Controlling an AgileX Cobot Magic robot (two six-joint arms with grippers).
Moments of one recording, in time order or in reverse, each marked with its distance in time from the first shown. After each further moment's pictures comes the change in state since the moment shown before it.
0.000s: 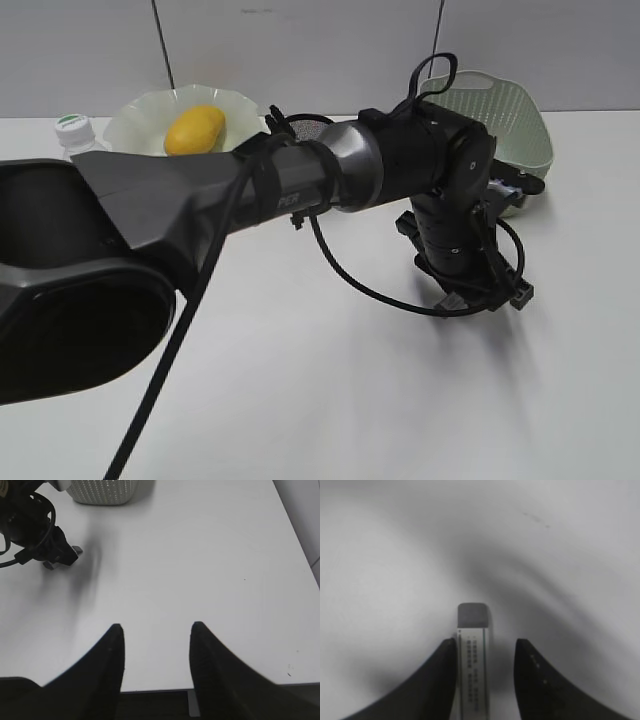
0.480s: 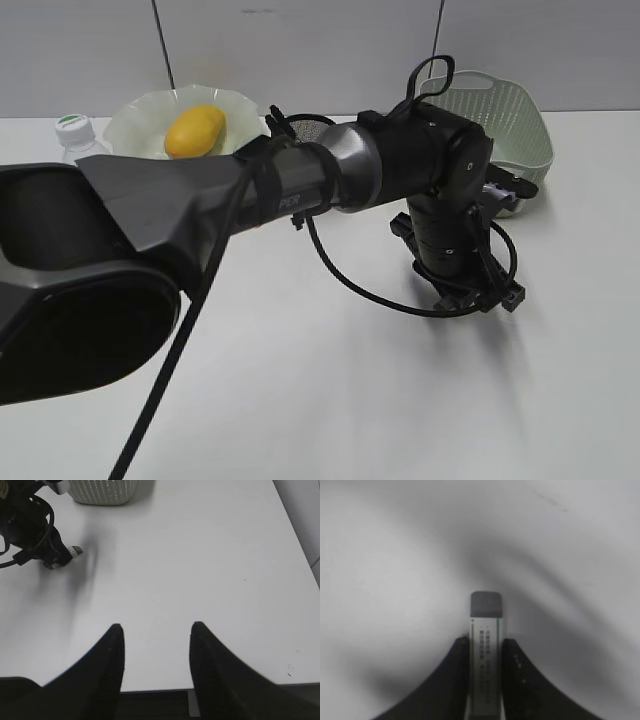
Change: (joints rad) left arm 0.006 0.016 -0.018 0.011 0.041 0.000; right arm 0.000 0.000 0.000 0.000 0.000 0.000
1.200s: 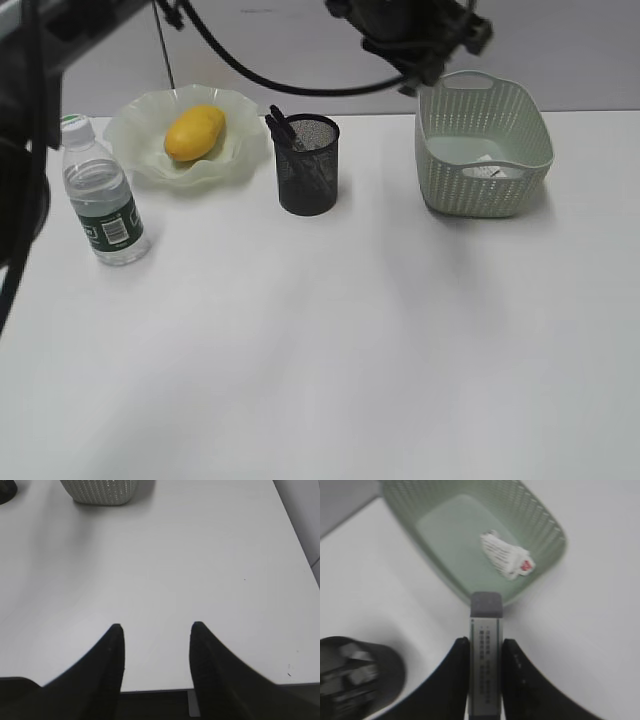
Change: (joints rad) left arm 0.149 -0.195 -0.339 0.022 0.215 0.000; right arm 0.000 0.000 0.000 0.000 0.000 0.000
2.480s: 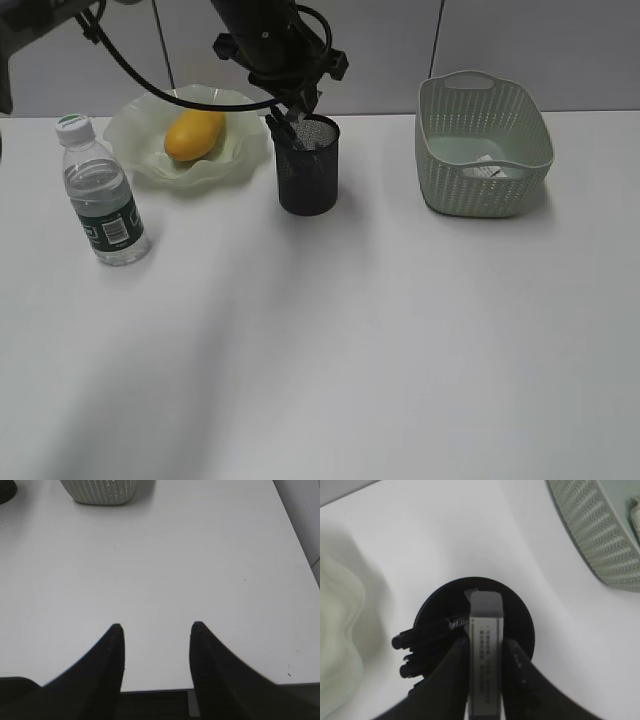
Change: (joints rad) left arm 0.256 0.002 0.191 -0.025 -0.057 0.000; right arm 0.000 0.000 0.000 0.000 0.000 0.000
